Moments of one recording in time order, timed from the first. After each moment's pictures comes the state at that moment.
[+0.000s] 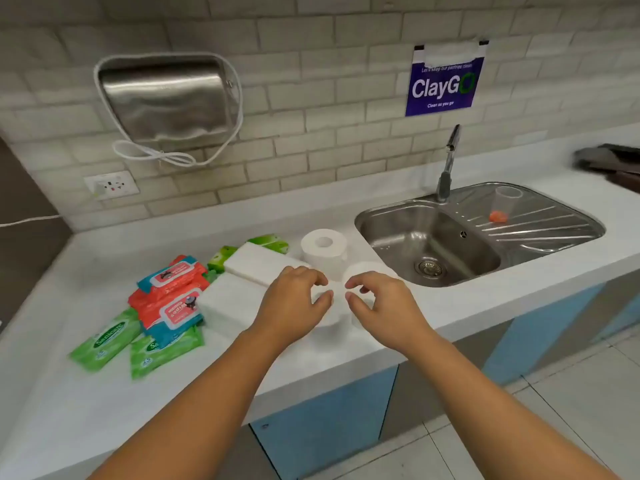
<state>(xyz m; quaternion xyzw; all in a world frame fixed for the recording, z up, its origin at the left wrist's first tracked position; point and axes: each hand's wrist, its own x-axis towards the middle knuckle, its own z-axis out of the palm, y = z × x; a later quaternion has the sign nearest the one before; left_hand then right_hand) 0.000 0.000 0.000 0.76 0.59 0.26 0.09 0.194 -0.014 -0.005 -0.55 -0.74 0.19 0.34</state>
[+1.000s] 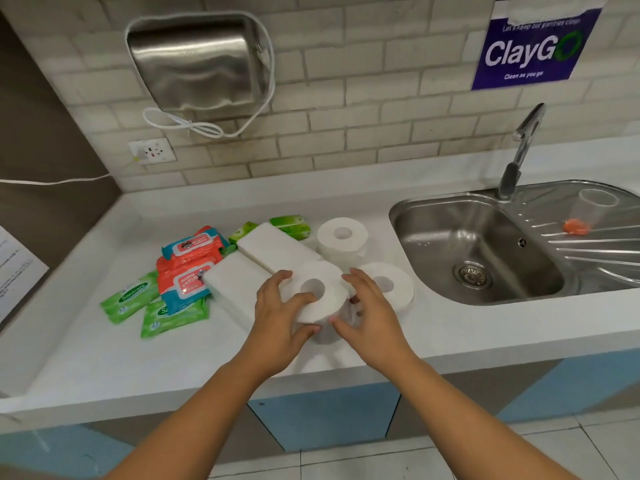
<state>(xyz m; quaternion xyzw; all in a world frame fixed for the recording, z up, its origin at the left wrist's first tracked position) 0.006 -0.010 -0.069 0.70 0.65 0.28 0.09 0.207 0.038 -0.067 -0.44 -0.75 0.34 0.35</state>
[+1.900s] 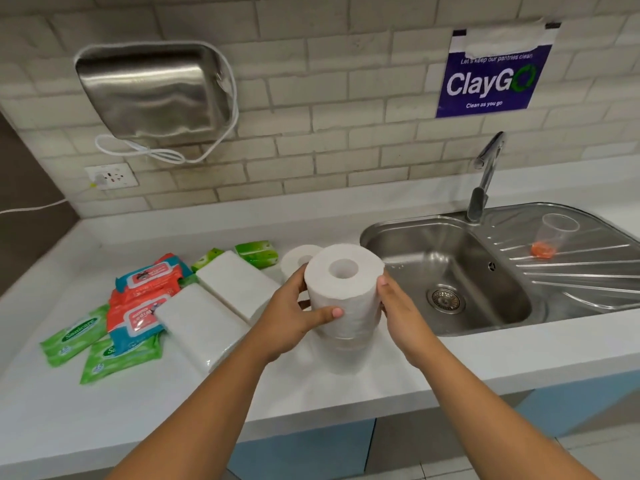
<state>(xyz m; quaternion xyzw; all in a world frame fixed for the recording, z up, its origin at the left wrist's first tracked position) 0.089 0.078 -0.014 0.57 0.54 0.45 0.43 0.296 0.113 -0.031 -0.42 -0.57 0.58 0.40</state>
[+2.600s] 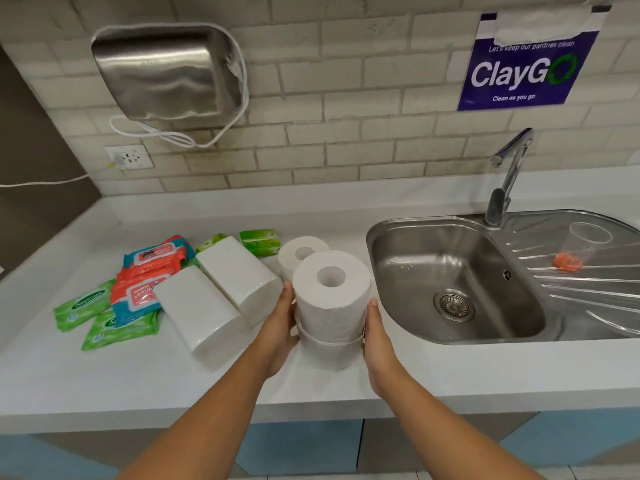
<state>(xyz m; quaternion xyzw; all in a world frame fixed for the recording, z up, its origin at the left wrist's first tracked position) 0.119 0.080 -0.071 0.32 0.57 0.51 0.56 0.287 0.110 -0.091 -0.48 -0.44 0.68 0.34</state>
